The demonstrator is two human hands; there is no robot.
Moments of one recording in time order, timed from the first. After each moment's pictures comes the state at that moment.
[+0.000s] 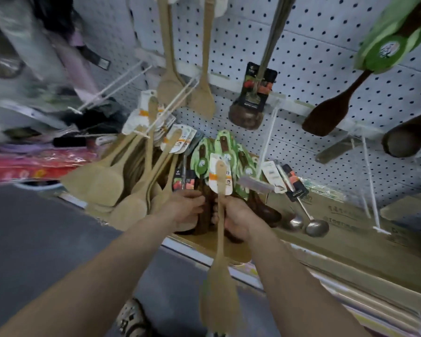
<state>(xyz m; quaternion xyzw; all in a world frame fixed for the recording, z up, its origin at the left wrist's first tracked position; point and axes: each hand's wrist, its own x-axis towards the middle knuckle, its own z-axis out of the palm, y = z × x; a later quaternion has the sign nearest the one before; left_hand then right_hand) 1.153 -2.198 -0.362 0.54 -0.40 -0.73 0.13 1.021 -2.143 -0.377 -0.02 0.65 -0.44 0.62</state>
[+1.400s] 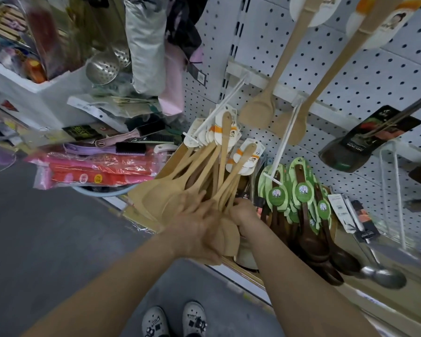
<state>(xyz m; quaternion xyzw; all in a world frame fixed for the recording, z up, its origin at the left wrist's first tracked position) 1.323 -2.314 -0.396 0.31 -0.93 -0.16 -0.15 1.148 -2.307 -0.432 -0.29 0.83 -0.17 0.45</state>
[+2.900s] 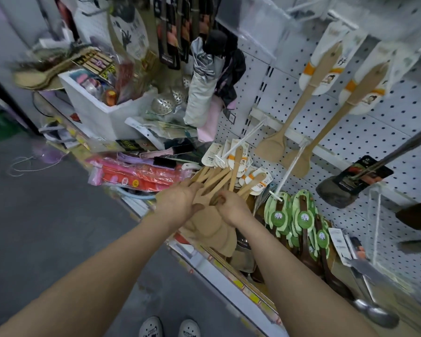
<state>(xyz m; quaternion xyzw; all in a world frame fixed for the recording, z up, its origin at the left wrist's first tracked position) 1.388 -2.324 -0.303 0.53 -0.83 -0.16 0.06 1.225 -2.303 -0.301 -0.56 0.74 -0.10 0.36</state>
